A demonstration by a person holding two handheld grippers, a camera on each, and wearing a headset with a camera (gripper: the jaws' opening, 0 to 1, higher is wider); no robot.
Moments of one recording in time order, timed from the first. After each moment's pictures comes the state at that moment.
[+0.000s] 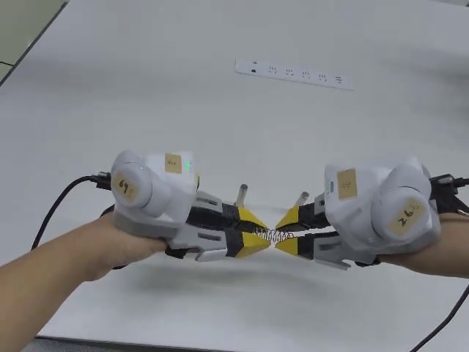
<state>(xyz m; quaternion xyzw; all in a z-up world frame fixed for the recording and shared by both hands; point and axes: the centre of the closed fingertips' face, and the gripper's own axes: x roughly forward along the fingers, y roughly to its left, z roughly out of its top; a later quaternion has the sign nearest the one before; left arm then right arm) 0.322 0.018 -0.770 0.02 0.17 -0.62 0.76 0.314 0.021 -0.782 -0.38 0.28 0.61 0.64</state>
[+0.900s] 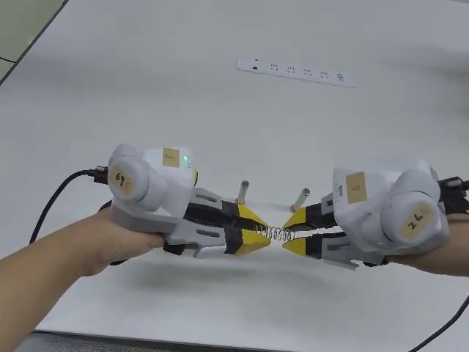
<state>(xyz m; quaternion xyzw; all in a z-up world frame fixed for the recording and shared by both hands) 0.316 0.020 -0.767 0.01 0.18 -0.63 0.76 0.313 0.012 -0.786 -0.40 0.27 0.61 0.63</state>
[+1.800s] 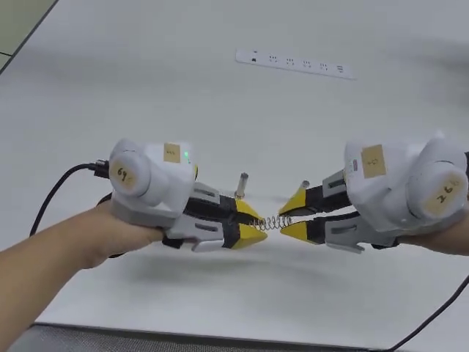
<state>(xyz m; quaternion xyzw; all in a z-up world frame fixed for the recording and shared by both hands) 0.316 0.021 -0.775 0.03 0.18 -0.62 0.76 0.308 0.024 -0.758 -0.36 0.25 0.63 0.63</state>
